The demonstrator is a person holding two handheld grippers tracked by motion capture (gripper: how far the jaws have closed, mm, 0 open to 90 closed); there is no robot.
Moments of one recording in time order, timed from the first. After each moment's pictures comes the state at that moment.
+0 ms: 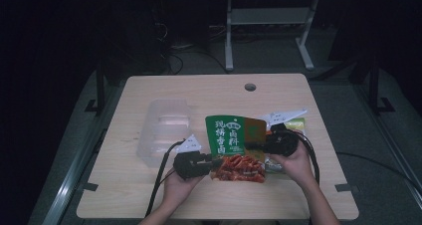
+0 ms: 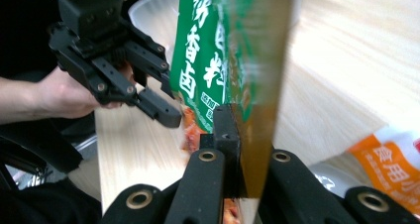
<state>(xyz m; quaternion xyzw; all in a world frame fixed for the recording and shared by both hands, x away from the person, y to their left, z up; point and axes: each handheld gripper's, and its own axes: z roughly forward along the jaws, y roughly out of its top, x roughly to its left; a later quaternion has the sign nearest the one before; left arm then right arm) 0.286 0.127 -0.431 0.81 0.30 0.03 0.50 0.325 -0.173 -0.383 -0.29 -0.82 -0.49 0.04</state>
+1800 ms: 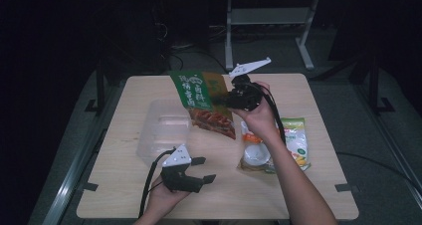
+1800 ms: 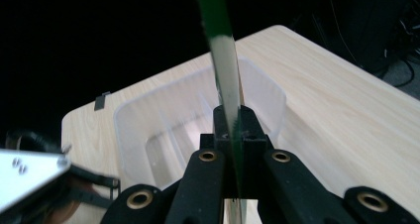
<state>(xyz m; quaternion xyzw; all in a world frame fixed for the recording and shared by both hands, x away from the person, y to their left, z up) 0.258 0.151 -0.421 0.83 0.25 0.05 0.49 0.389 -0.080 -0.281 -0.26 -0.82 -0.50 -0.04</state>
